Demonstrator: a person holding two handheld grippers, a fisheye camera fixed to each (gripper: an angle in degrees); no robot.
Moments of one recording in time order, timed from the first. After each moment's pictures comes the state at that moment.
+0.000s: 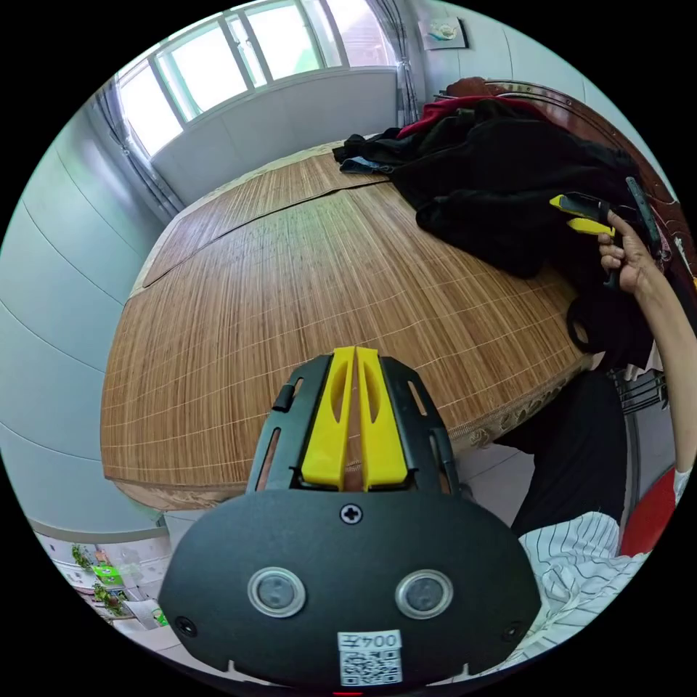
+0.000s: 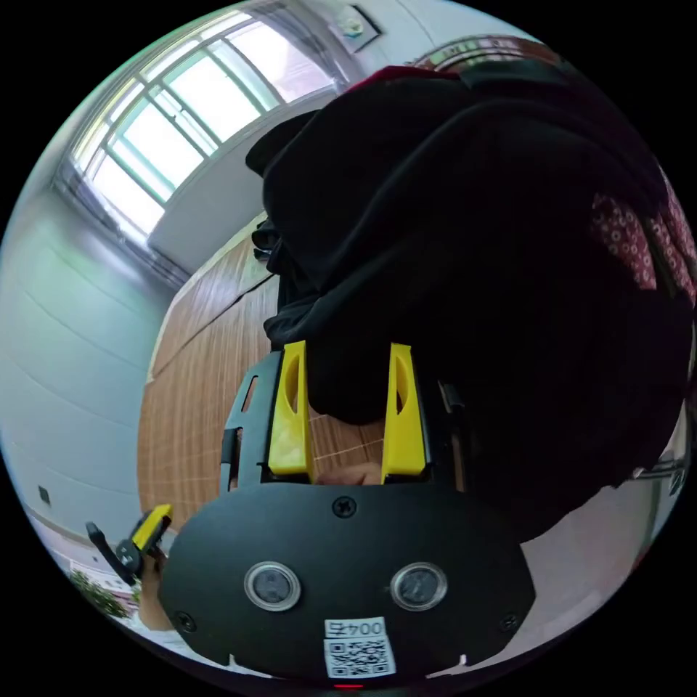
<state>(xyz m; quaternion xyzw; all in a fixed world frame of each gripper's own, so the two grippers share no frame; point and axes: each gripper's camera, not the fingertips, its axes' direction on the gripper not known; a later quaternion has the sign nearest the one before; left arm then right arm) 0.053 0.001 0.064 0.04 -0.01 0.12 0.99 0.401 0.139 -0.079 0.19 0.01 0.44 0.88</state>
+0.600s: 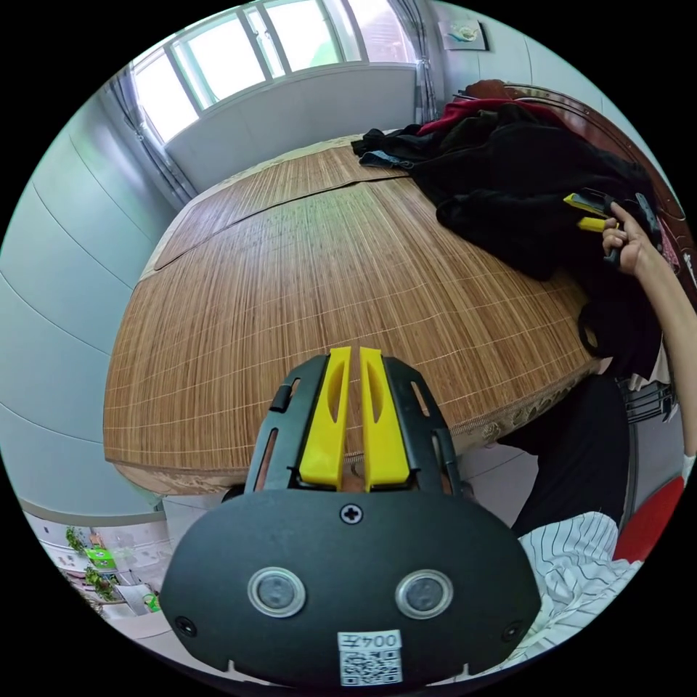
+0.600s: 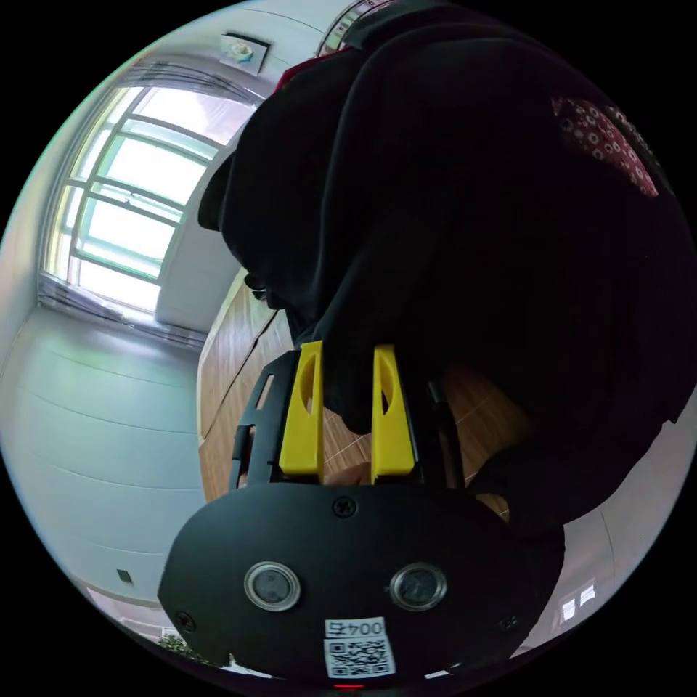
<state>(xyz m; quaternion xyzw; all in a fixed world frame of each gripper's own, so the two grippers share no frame) 0.030 -0.015 0.083 0.02 -0.02 0.09 1.00 0.442 0.128 -0.094 0.20 -0.06 0.54 0.82</state>
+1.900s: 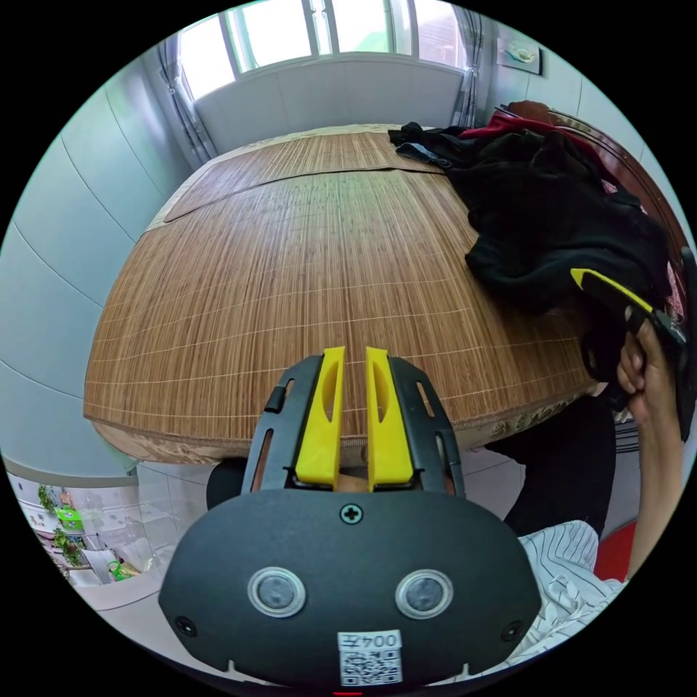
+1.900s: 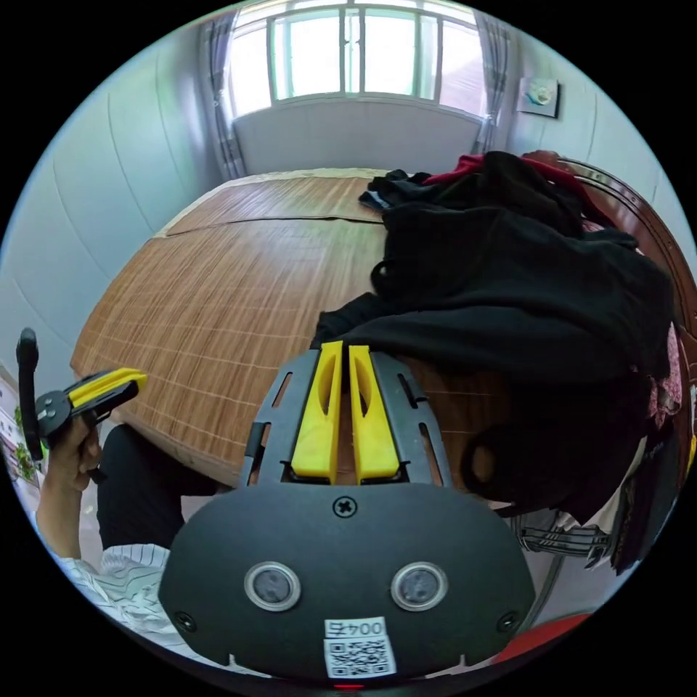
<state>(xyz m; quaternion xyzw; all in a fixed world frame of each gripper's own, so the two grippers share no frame) -0.060 -0.054 0.098 0.00 0.01 0.02 1.00 0.106 0.064 -0.001 0.11 0.13 0.16 0.97</state>
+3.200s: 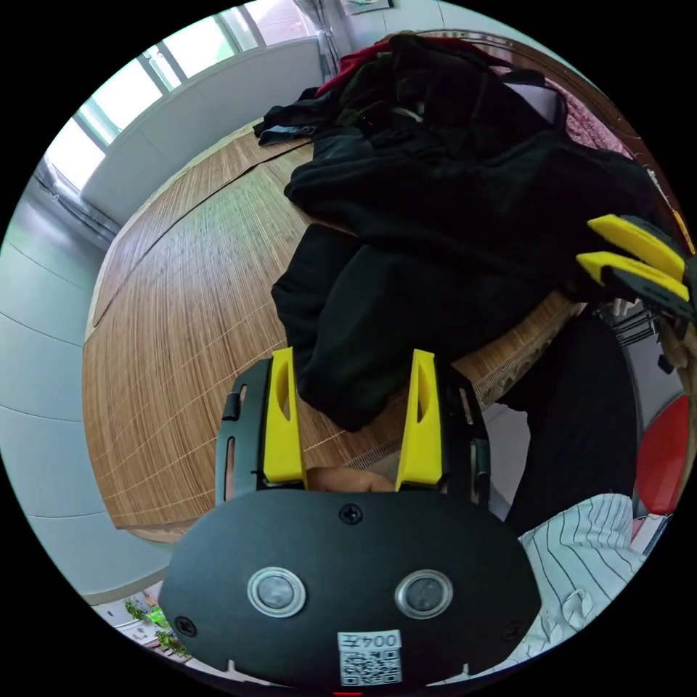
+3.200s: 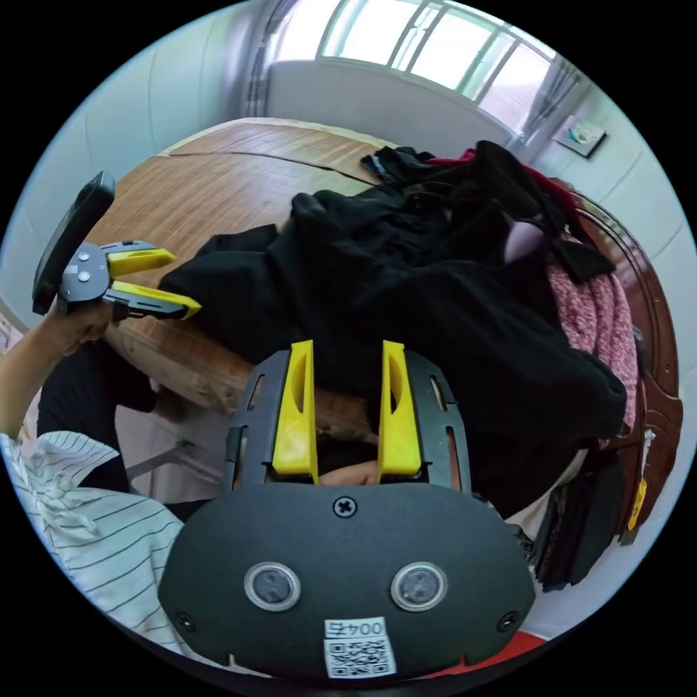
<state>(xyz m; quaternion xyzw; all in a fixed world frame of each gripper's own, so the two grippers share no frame) 0.051 -0.048 0.154 -0.05 0.04 0.22 0.97 0.116 0.134 0.011 0.04 0.25 0.11 0.96</state>
